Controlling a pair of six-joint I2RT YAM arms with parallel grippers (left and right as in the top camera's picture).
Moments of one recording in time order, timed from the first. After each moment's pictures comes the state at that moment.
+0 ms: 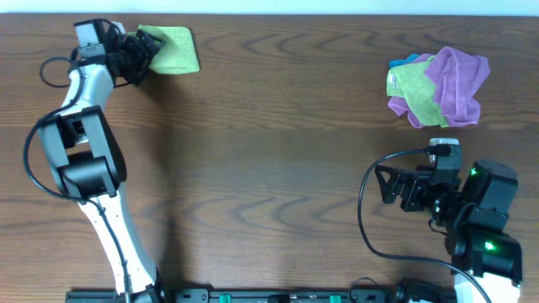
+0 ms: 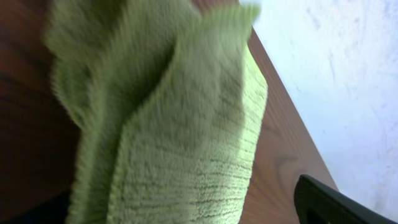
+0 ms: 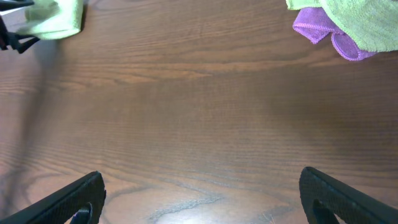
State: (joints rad) left arm 0.26 2.40 1.85 -0.30 0.64 -0.67; right arm -0.24 0.79 0.68 -0.69 -0.51 0.01
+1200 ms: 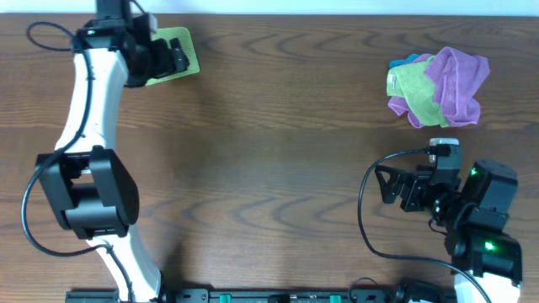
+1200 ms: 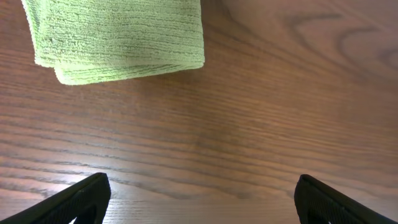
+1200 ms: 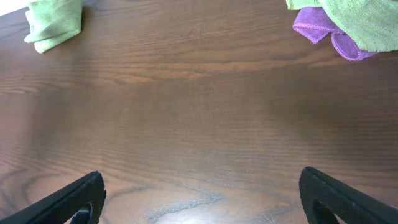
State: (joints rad) left arm 0.05 2.04 1.86 -0.95 0.27 -0.20; right arm -0.24 0.79 0.68 -0.69 -0.51 0.01
